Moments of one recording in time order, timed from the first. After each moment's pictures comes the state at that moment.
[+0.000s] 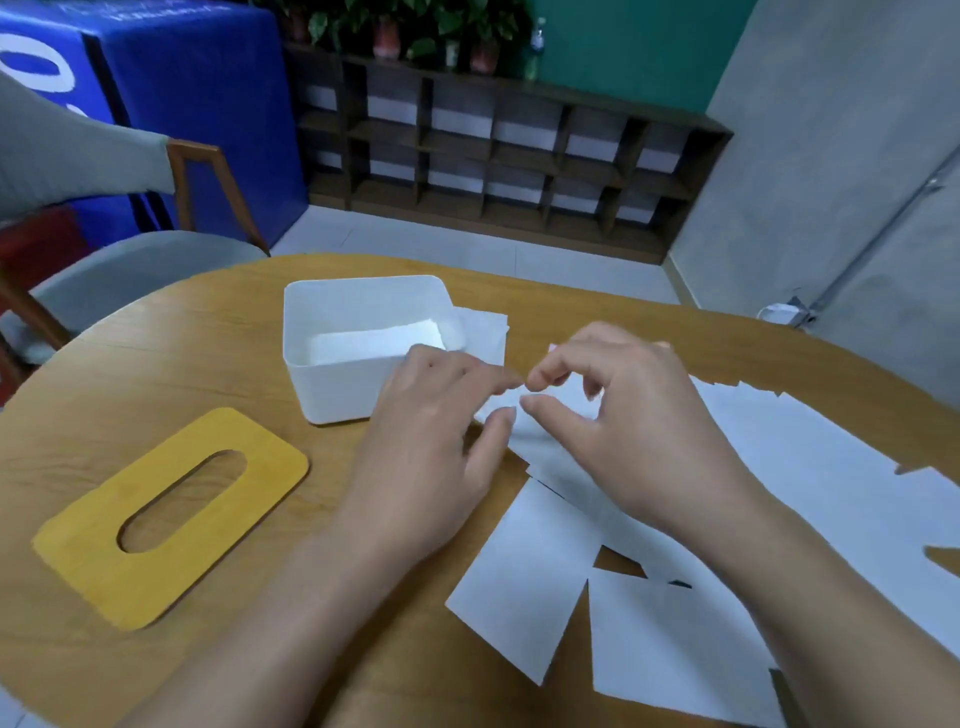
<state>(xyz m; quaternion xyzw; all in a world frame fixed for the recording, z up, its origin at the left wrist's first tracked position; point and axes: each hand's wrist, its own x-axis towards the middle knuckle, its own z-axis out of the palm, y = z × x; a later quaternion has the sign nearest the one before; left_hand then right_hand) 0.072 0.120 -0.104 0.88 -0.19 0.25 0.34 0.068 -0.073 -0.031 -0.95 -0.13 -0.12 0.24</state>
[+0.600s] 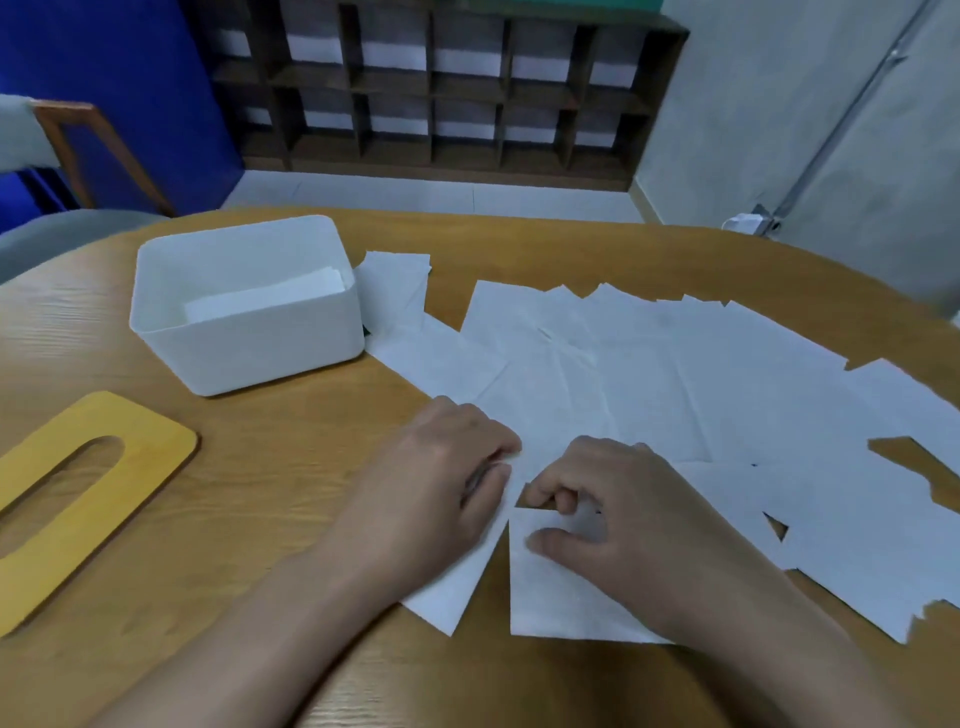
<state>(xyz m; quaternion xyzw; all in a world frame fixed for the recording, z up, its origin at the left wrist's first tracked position) 0.045 0.055 -0.150 0.89 -0.32 0.08 0.31 -0.015 -0.165 -0.107 -0.96 -0.09 0.09 0.26</state>
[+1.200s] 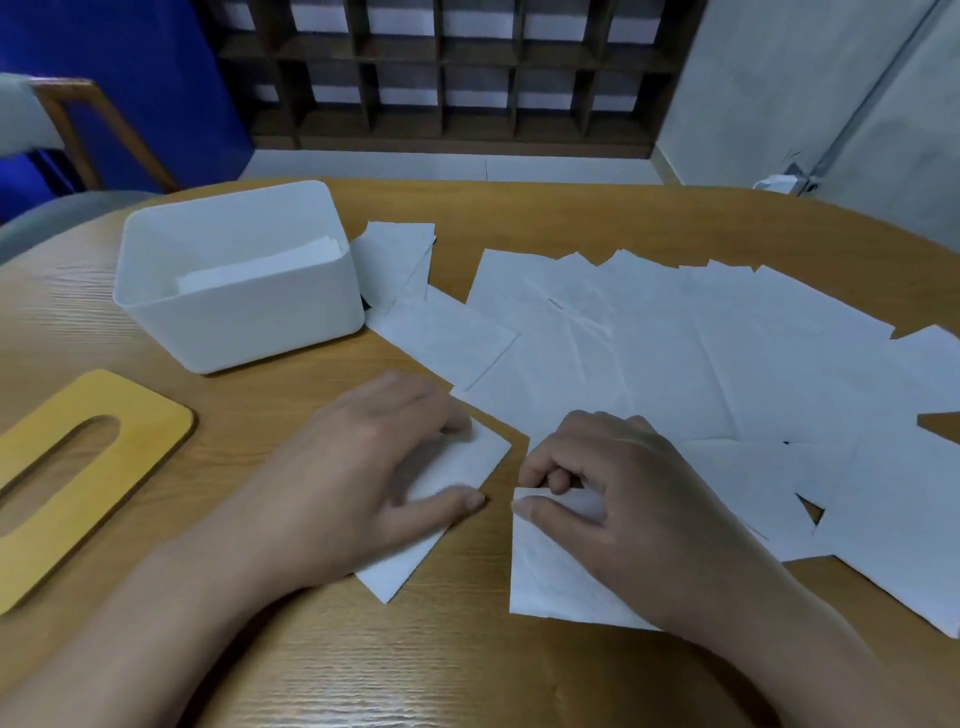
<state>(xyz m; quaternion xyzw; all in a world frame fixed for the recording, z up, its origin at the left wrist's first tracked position) 0.046 0.105 -0.128 0.91 -0.36 0.01 0.22 -0.016 -0.161 -0.124 -0.94 -0.13 0.02 0.31</state>
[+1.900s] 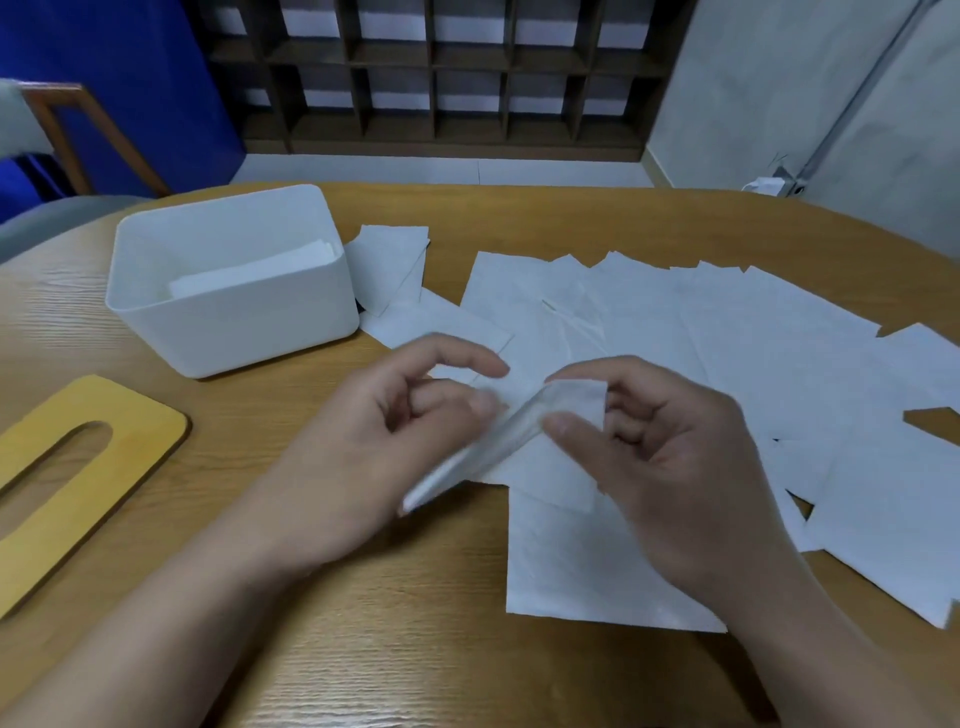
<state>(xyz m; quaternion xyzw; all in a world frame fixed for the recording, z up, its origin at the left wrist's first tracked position) 0.040 0.080 -0.110 0.72 -0.20 -0.16 0.65 -0.013 -0.163 -0.112 -0.83 -0.05 -0.10 0.54</state>
